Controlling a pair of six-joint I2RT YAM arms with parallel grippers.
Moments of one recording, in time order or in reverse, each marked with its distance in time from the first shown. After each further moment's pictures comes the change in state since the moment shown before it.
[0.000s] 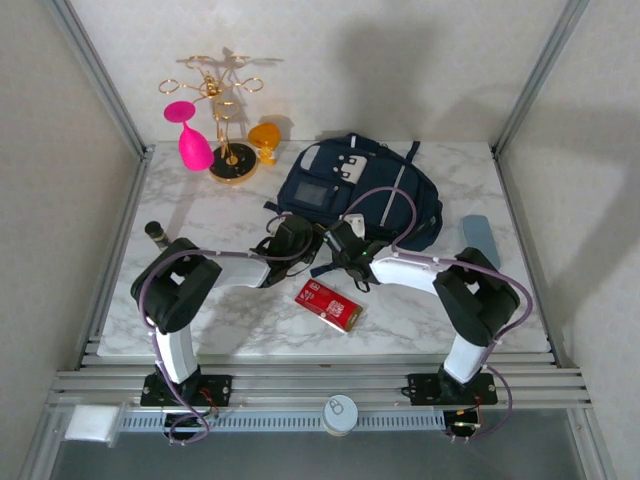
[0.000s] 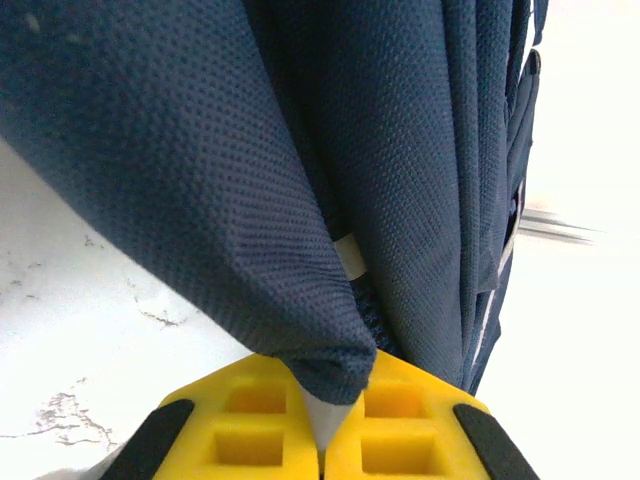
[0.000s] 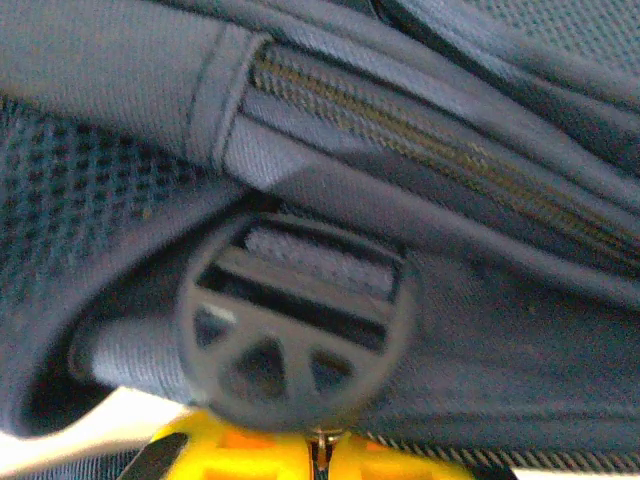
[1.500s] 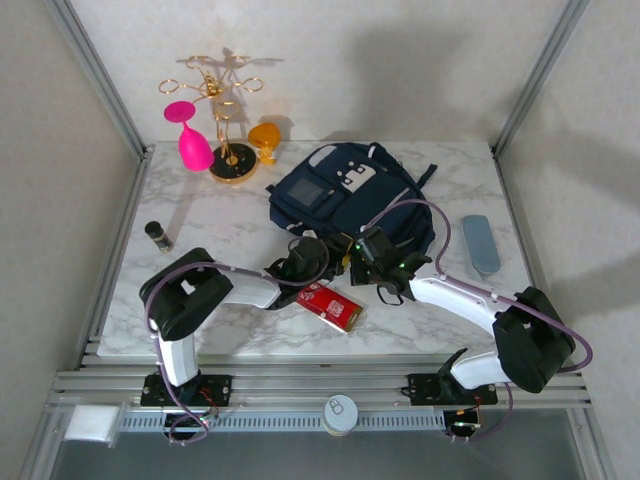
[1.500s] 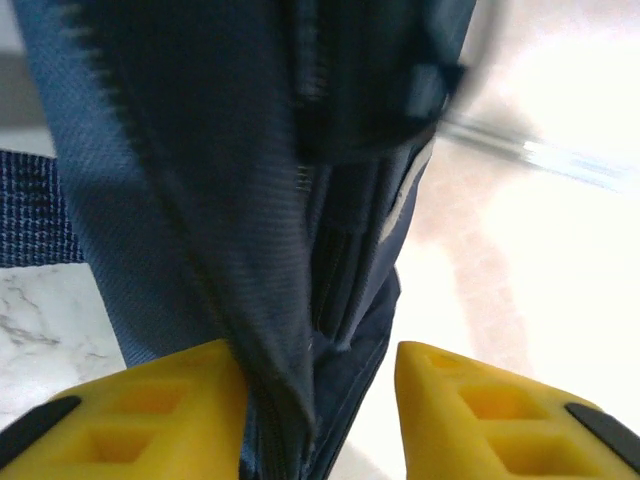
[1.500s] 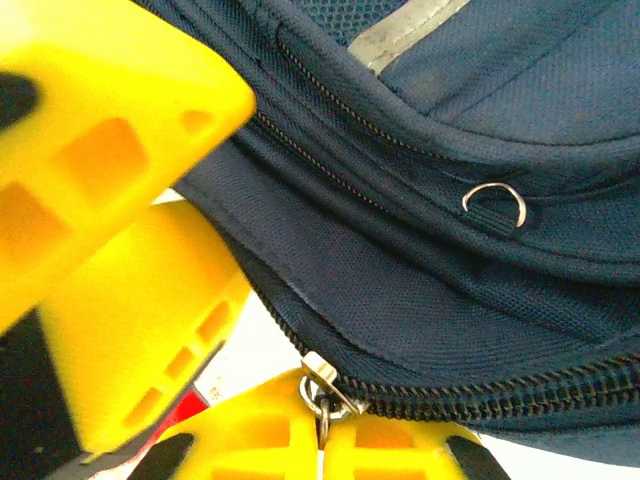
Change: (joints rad) left arm -0.193 0.018 -0.078 0.263 -0.005 -0.299; right arm -0.049 -0.328 -0.170 -0.134 -0.309 -0.019
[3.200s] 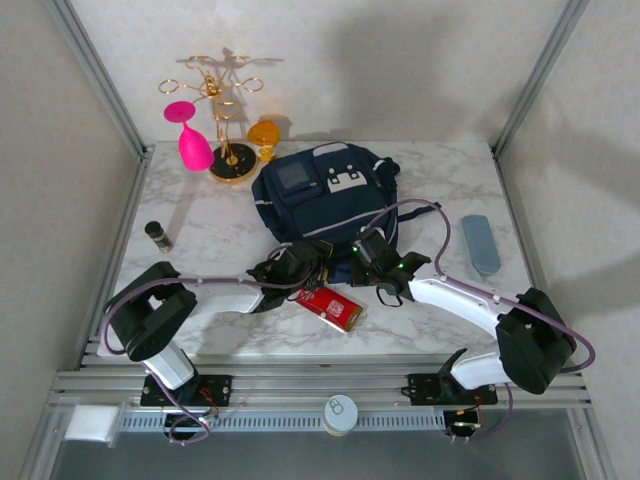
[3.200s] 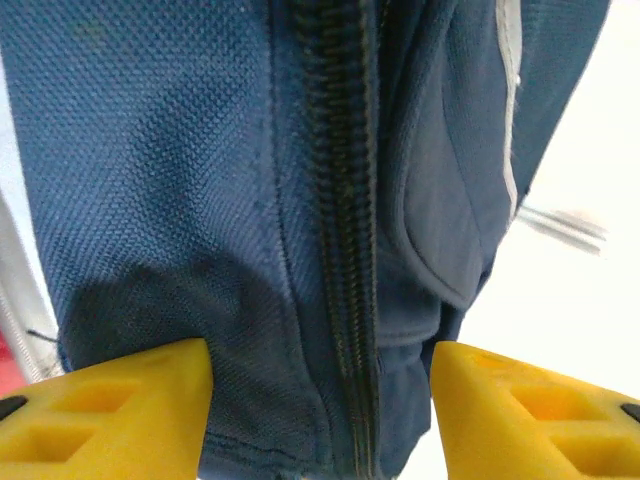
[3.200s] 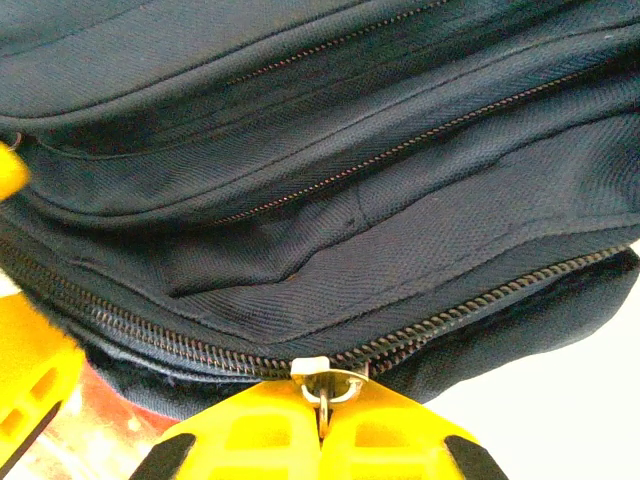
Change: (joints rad) left arm 0.011 -0.207 -0.044 -0.428 -0.101 -0.068; right arm 0.026 -0.009 0.018 -0.056 0.055 0.038
